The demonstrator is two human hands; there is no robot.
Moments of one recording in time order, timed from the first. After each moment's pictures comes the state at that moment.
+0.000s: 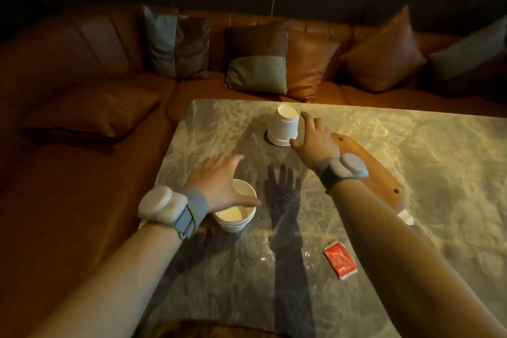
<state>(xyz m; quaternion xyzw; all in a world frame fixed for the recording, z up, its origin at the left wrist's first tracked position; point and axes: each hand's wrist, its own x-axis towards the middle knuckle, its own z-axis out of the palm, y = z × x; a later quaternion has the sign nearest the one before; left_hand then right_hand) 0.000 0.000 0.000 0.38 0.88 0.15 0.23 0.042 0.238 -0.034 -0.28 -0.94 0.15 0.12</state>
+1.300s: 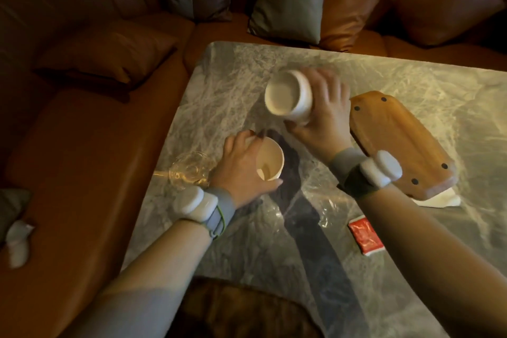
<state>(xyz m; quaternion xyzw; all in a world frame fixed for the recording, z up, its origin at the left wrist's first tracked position) 0.023 0.000 -0.076 0.32 0.91 0.25 0.13 0.056 0.165 -0.036 -0.10 -0.93 0.19 0.29</state>
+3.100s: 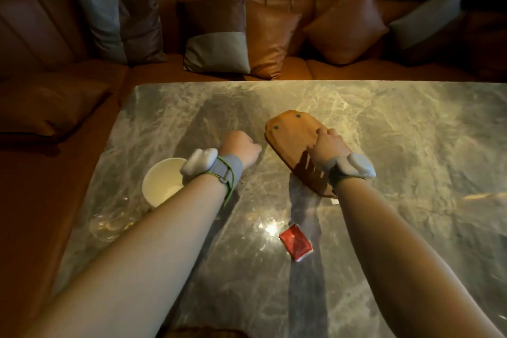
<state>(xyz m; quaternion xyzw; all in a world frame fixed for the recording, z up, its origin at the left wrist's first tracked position) 0.044 0.150 -0.008 0.20 0.87 0.33 0.31 0.140 0.317 -0.051 -0.44 -0.89 0.12 -0.05</state>
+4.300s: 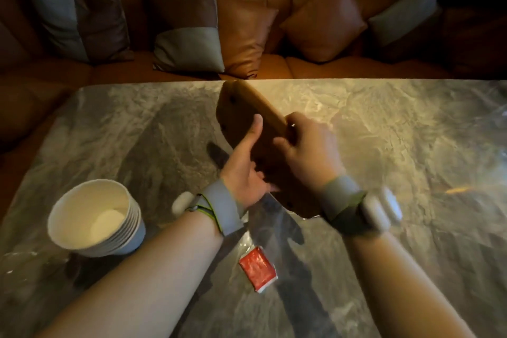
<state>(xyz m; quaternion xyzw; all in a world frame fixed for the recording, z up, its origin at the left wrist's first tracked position) 0.093 0.224 -0.020 -0.08 0.41 0.70 0.58 0.168 0.311 0.000 -0.32 -0.91 0.19 0.19</state>
